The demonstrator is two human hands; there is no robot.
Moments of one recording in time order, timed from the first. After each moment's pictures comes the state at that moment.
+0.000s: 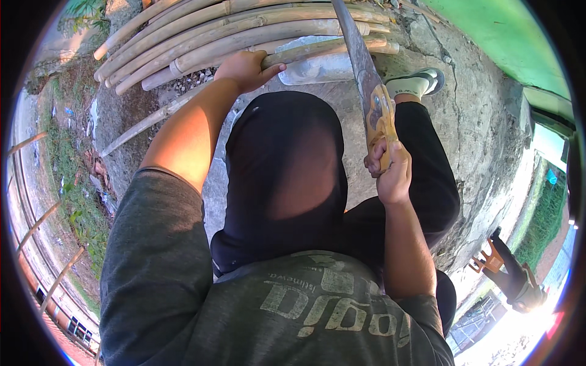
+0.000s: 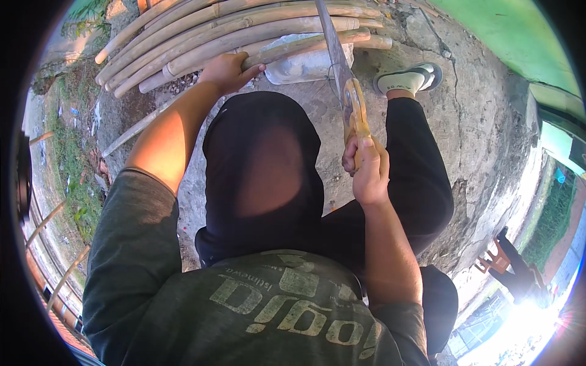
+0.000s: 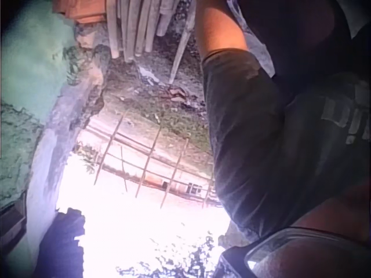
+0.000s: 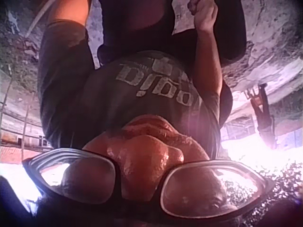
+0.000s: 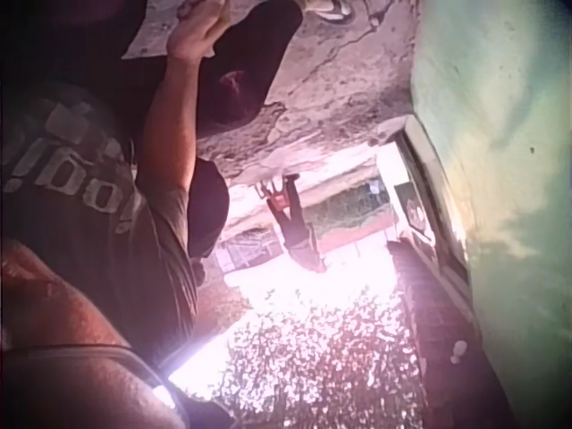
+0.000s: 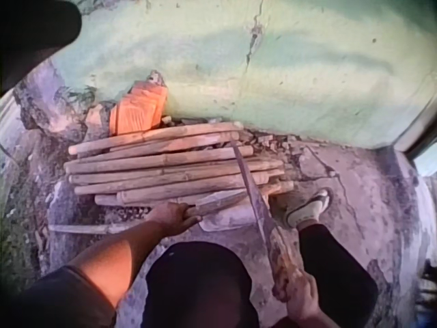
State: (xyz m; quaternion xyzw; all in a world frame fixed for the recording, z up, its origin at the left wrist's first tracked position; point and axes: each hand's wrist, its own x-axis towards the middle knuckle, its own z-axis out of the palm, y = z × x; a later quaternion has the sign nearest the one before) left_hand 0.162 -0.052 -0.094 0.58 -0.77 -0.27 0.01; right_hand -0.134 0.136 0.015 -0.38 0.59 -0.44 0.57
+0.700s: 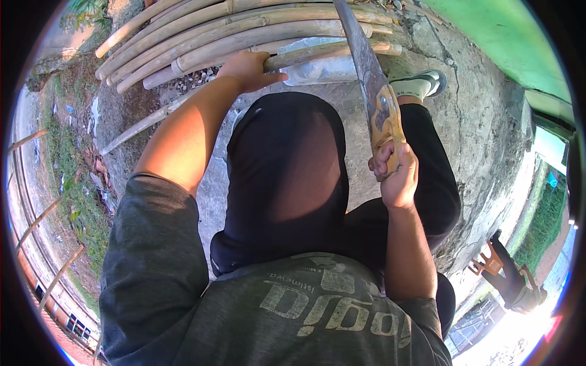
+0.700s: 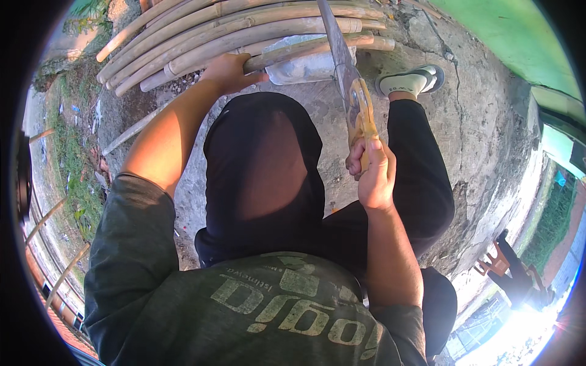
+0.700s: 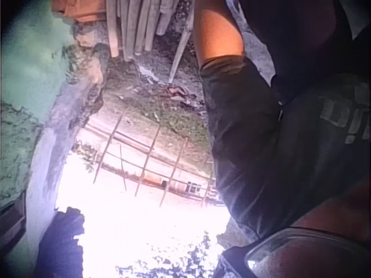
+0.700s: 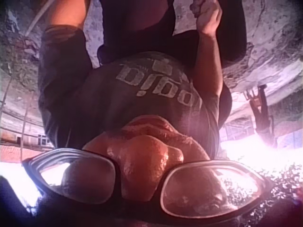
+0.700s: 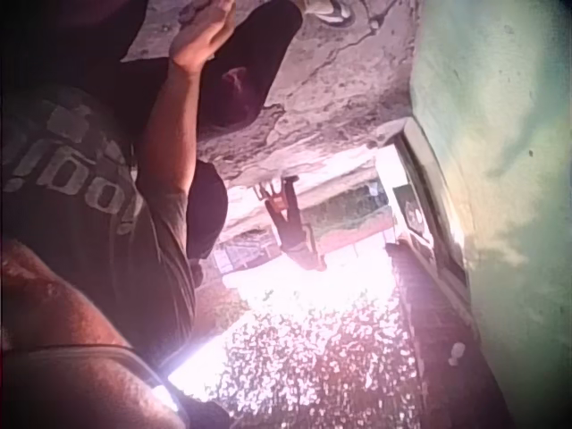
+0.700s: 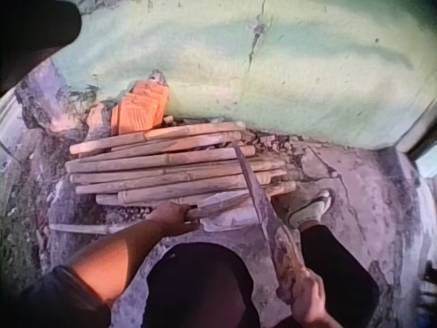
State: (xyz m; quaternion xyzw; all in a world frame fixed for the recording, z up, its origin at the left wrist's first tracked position) left_hand 0.158 -0.054 -0.085 0.58 -0.77 -0.27 -0.06; right_hand -0.139 0.136 0.022 -0.36 0.58 -0.44 0.58
